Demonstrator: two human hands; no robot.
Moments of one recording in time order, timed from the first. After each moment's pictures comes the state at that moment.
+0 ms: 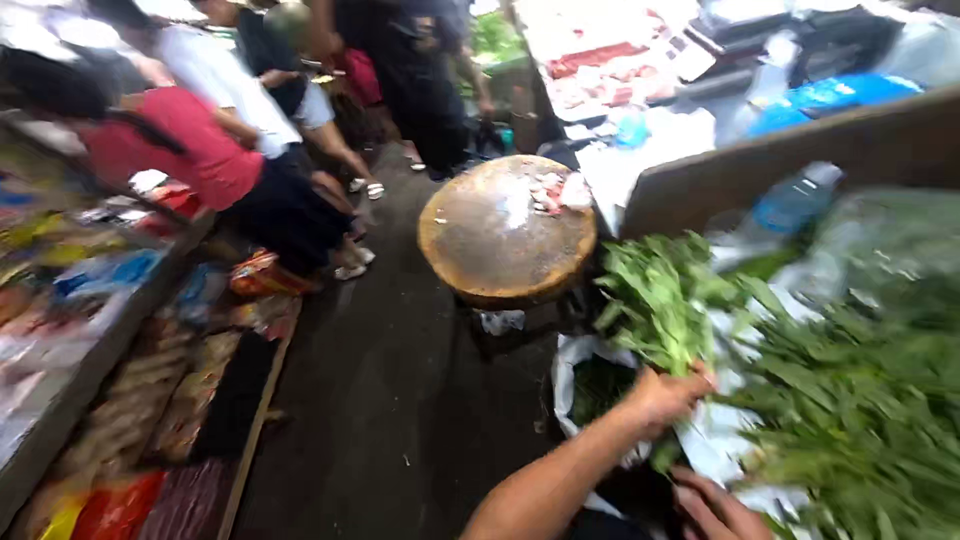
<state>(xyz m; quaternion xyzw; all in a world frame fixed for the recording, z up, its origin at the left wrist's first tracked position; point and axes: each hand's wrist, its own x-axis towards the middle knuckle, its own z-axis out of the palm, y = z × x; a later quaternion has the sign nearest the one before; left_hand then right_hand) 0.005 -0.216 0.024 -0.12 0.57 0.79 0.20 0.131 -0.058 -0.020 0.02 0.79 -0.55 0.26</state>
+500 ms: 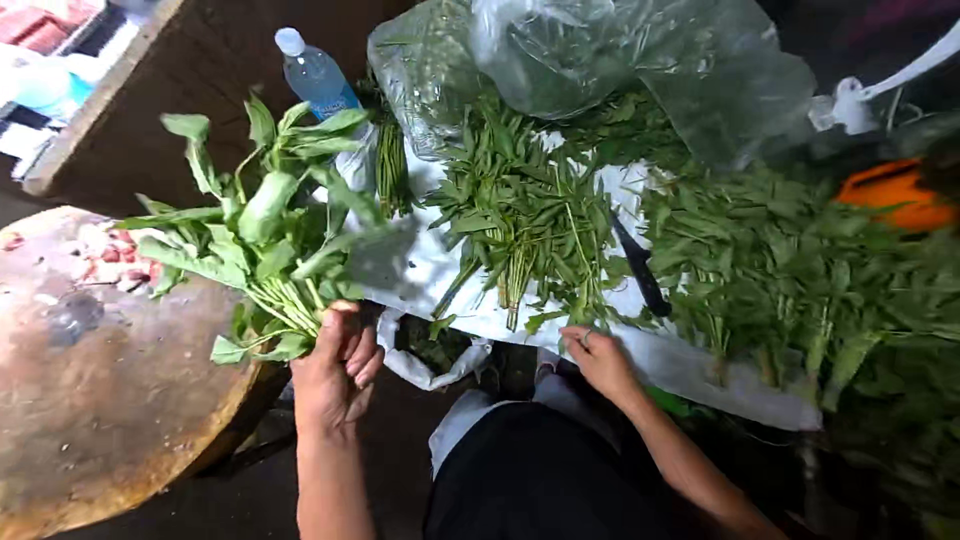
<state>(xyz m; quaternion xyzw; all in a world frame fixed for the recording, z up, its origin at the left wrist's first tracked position) -0.051 -0.259 0.026 0.02 0.47 0.83 0.28 0.208 -0.002 -0.047 0.37 0.81 -0.45 0.01</state>
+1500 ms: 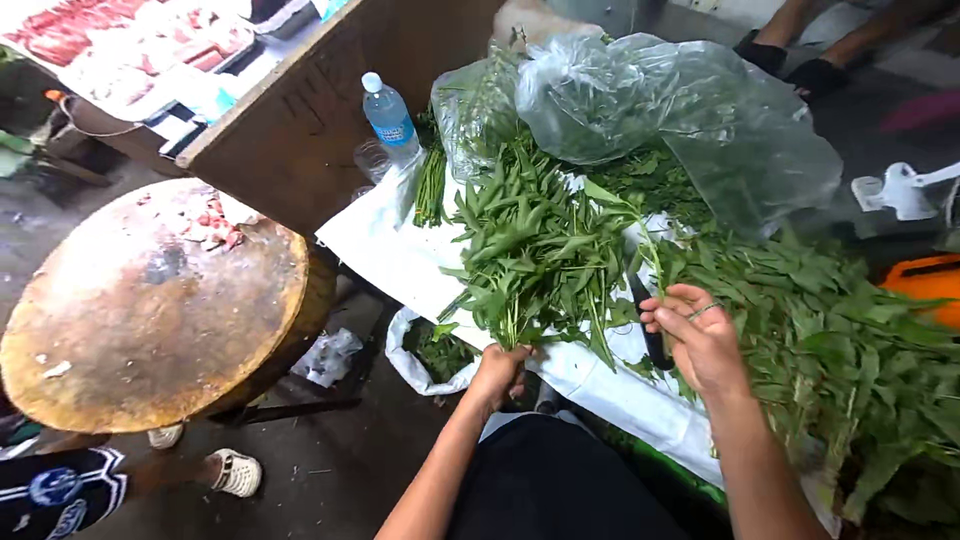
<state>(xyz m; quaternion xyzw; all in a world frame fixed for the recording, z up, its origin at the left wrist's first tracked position) 0.080 -0.121 -0.053 -0.09 0.58 0.61 0.53 0.214 0.124 0.027 0.27 0.61 -0.71 -0.23</state>
